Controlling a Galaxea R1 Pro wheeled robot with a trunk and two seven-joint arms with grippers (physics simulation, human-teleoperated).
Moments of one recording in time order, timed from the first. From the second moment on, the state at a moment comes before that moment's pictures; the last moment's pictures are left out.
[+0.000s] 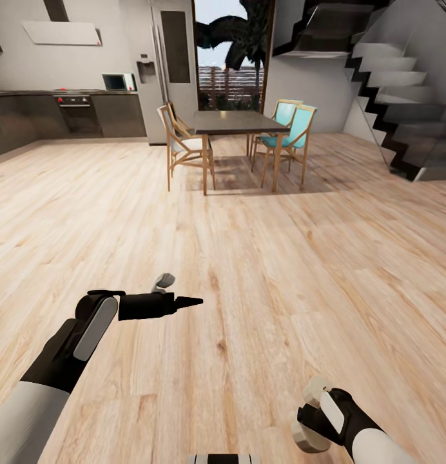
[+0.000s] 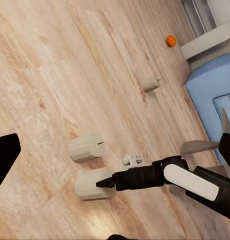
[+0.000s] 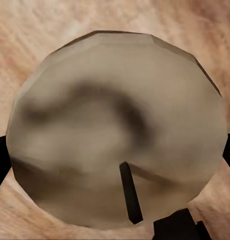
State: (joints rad) left arm -0.69 0.21 -0.20 -1.28 0.65 1.04 -0.64; right arm -0.61 -0.02 -0.33 -0.33 -0.16 0.61 -0.18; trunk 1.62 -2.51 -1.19
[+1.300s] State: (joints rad) left arm -0.69 0.21 -0.20 -1.28 0.65 1.04 -0.64; right arm -0.61 -0.01 -0.33 -0.33 -0.16 0.61 -0.23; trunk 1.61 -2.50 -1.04
